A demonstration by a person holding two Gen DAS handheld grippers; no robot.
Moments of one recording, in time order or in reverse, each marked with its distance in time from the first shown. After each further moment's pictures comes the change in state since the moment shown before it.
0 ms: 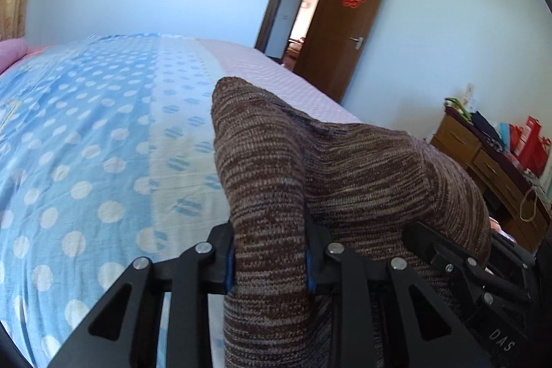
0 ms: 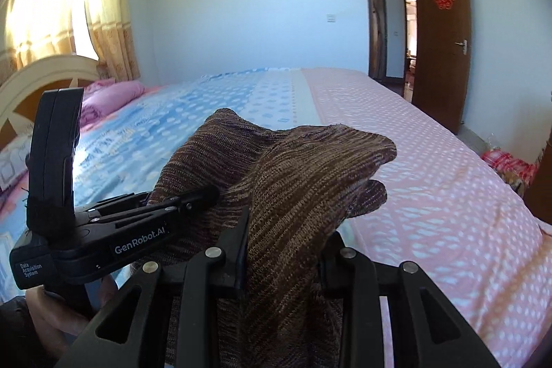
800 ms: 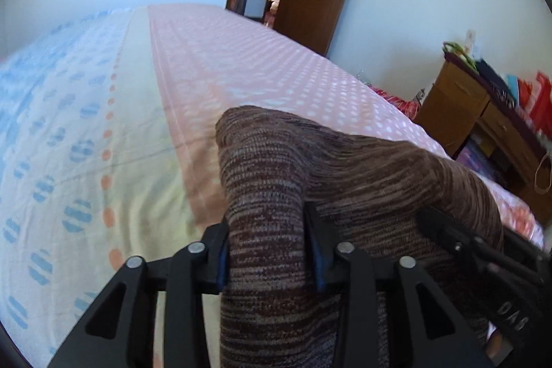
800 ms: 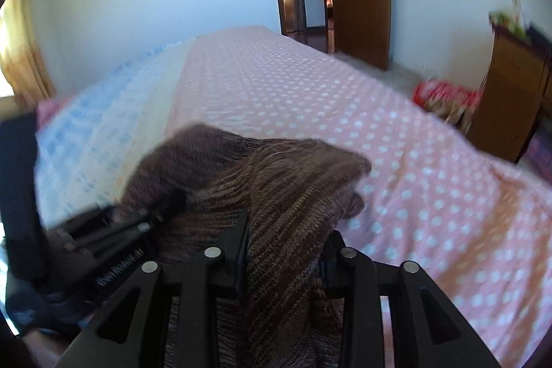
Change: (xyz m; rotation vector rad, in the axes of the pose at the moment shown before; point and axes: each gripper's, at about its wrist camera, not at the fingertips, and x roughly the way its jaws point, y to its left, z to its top) left arm 0.150 -0.121 -0.007 0.037 0.183 0.001; right arm 0.071 -0.190 -0.024 0.311 0.181 -0.174
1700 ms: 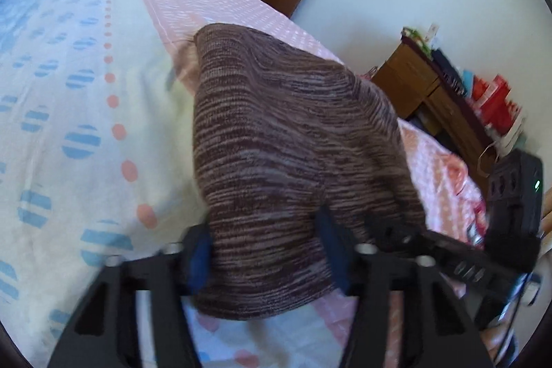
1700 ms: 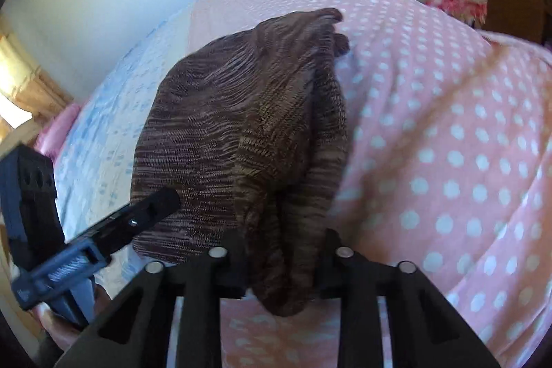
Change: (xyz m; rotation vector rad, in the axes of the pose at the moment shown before) left arm -0.071 0.010 -0.077 -0.021 0.176 -0.214; right arm -0.044 -0.026 -0.084 0.220 0.243 0.176
